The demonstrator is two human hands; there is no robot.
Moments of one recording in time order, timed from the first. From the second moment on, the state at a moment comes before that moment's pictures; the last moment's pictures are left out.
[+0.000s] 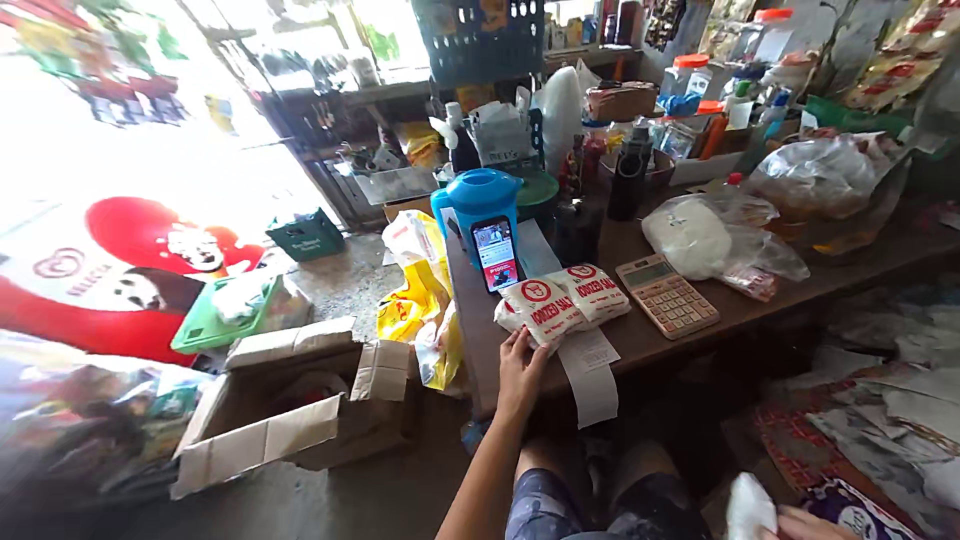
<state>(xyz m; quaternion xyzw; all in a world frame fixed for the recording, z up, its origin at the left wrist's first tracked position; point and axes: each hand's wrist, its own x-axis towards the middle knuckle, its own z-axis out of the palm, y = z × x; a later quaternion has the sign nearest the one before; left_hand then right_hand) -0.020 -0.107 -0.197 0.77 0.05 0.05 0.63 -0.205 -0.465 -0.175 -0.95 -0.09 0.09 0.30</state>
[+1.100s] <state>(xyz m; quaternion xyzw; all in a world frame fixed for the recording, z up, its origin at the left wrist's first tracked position) -0.057 -0.042 -0.225 0.85 0.02 0.13 0.52 0.007 -0.240 -0.139 -0.83 -0.42 -0.13 0.35</state>
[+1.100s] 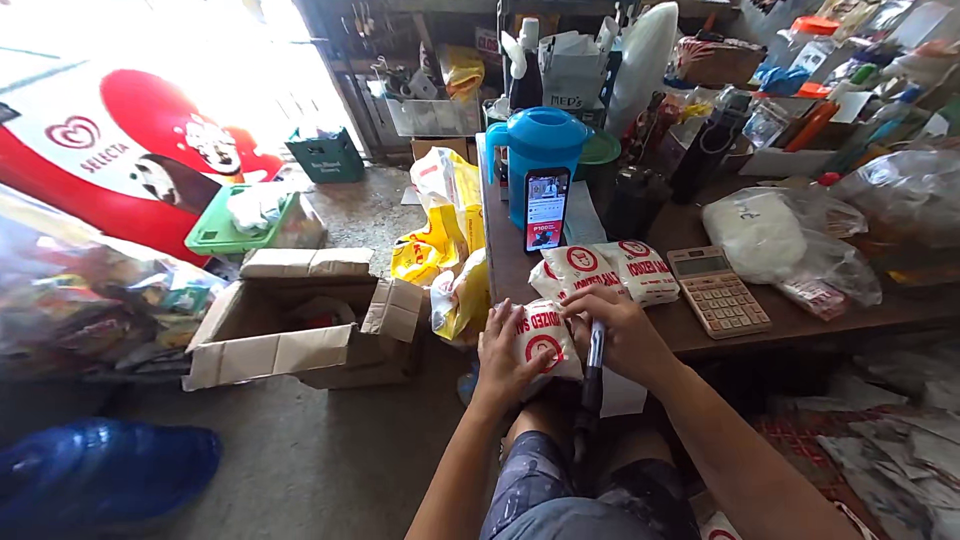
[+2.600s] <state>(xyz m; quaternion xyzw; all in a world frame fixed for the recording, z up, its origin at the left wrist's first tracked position) -0.012 -0.033 -0.212 0.83 0.02 0.33 0.45 -0.078 -0.242 -0.201 -0.76 -0.44 -0.13 0.47</state>
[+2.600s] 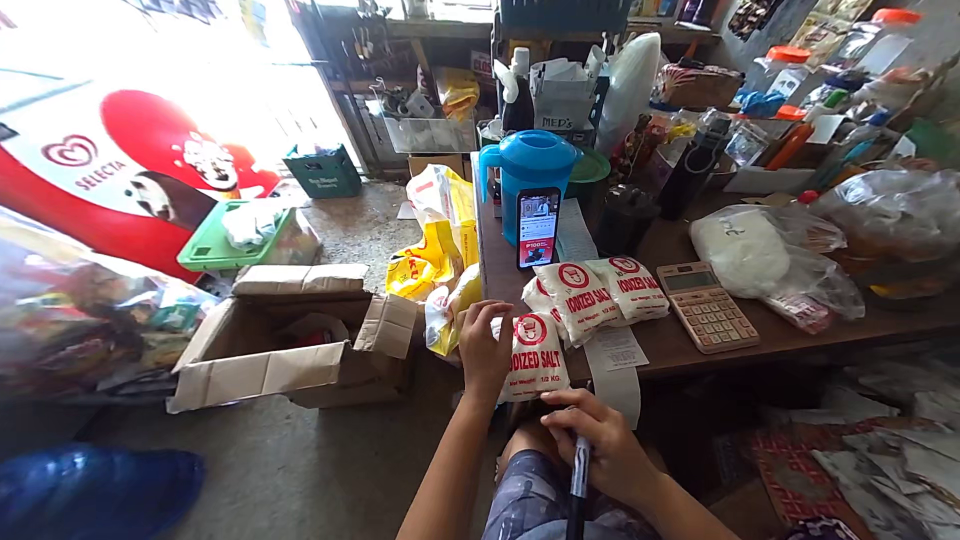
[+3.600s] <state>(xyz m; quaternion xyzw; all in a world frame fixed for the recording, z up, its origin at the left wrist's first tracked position) -0.069 -0.029 -0.251 0.86 0.01 0.07 0.51 0.024 -0.155 -0.170 -0.82 -0.23 0.05 0.52</state>
